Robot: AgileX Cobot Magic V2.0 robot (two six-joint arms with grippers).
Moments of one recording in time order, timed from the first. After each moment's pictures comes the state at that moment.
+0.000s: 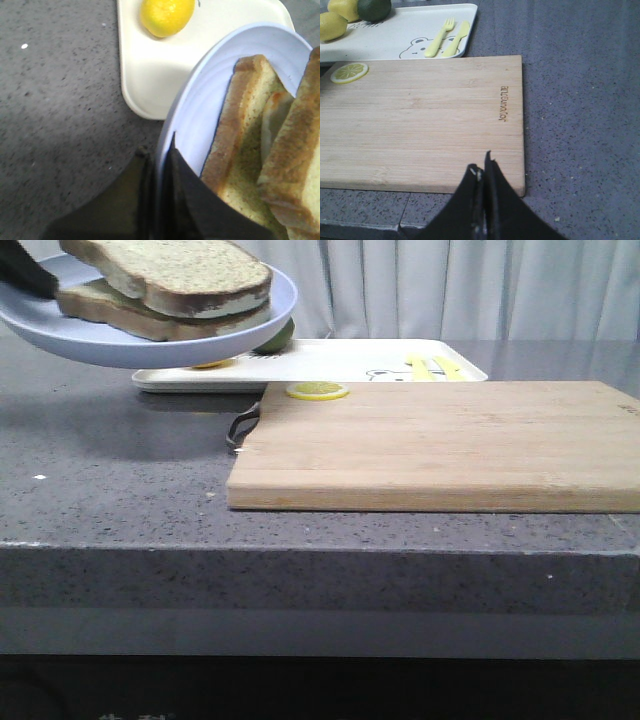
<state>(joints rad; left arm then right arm) 0.07 1.67 -1.36 -0.93 0.81 0.57 0.01 0.29 -0.33 0.23 0.44 -0.09</state>
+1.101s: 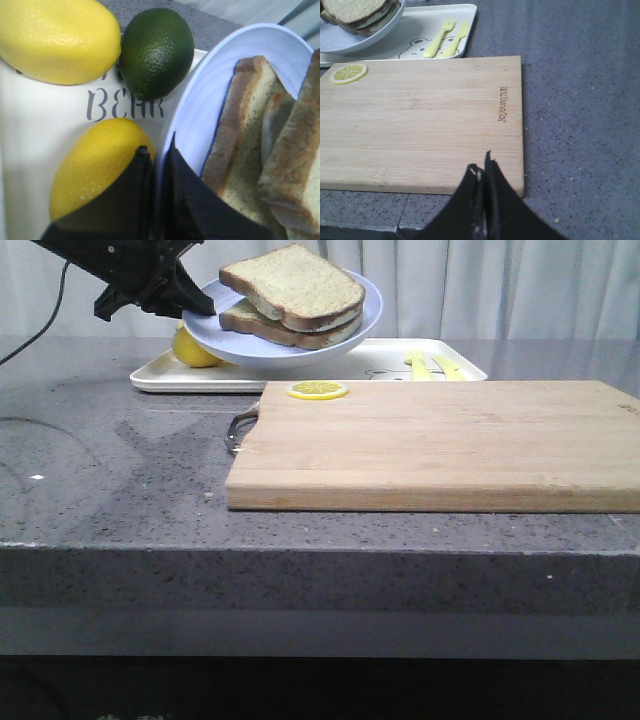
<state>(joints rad) -0.08 2.38 -2.29 -0.91 0.84 0.39 0.01 0.29 -0.33 0.23 0.44 -0.09</state>
